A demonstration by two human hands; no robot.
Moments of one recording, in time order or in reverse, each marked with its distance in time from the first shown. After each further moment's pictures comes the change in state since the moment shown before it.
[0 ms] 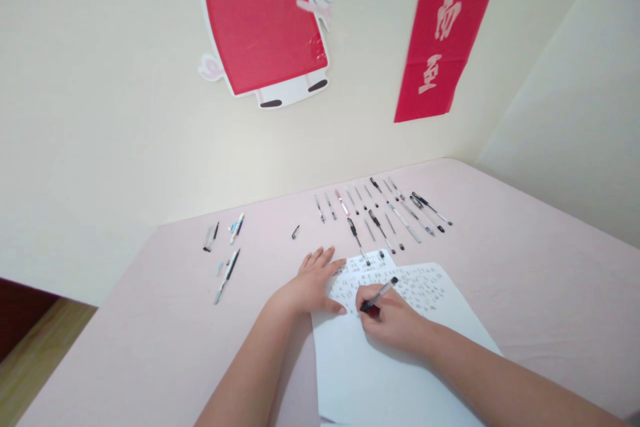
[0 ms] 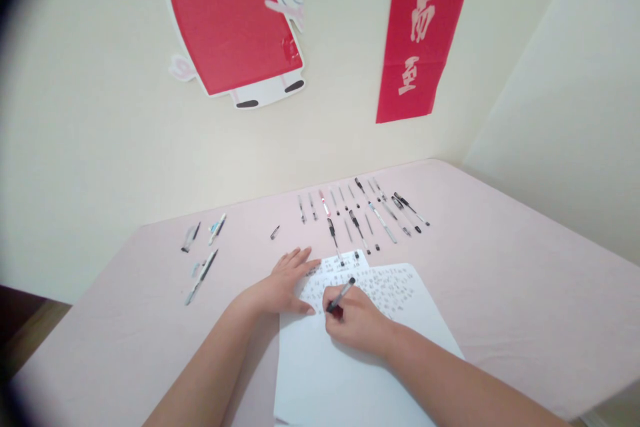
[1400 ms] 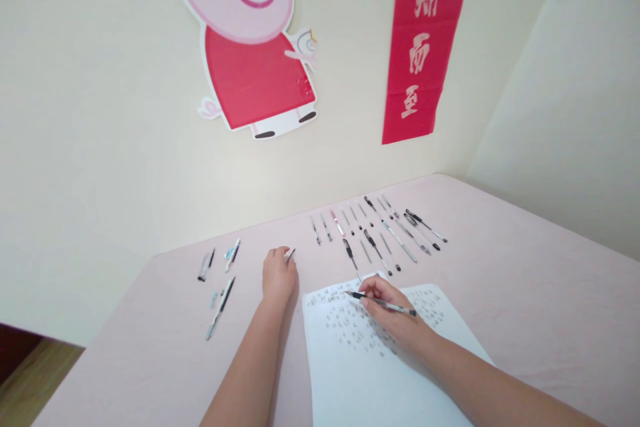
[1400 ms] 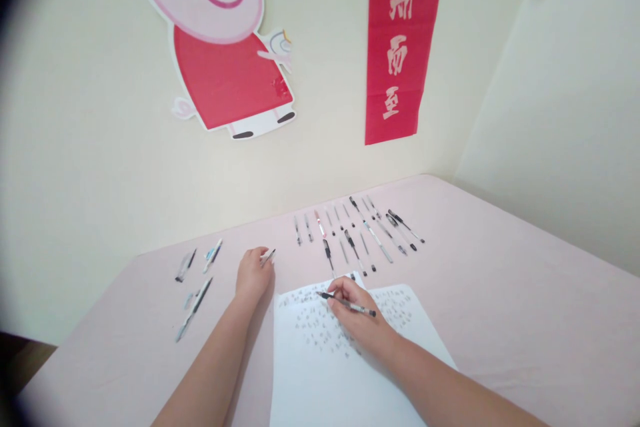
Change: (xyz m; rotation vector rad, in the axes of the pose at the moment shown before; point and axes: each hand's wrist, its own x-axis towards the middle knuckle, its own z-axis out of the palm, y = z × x) left_hand 0.038 -0.074 -0.009 -0.025 0.901 -0.417; right_hand 0.019 0.000 -0.020 0.585 0.272 0.327
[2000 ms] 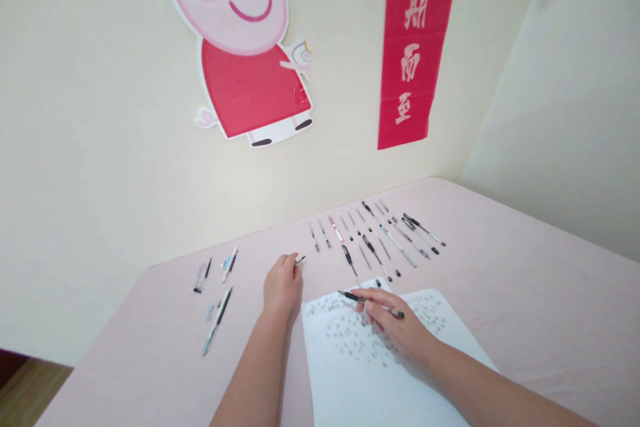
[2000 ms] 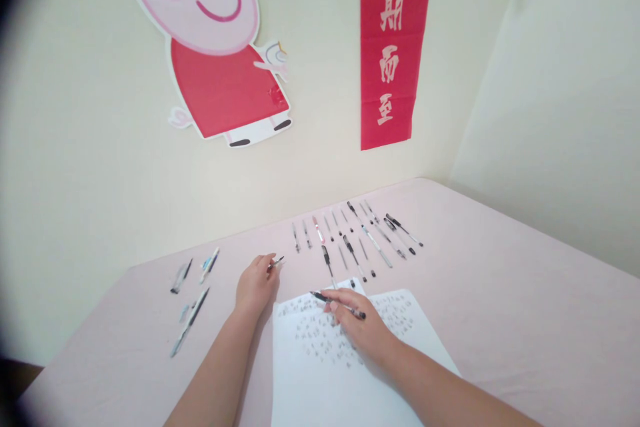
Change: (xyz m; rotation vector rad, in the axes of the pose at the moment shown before) left_hand -0.002 0.014 -0.007 0.016 -0.107 0.186; right_hand -0.002 -0.002 -0.002 -0.001 -0.017 0.006
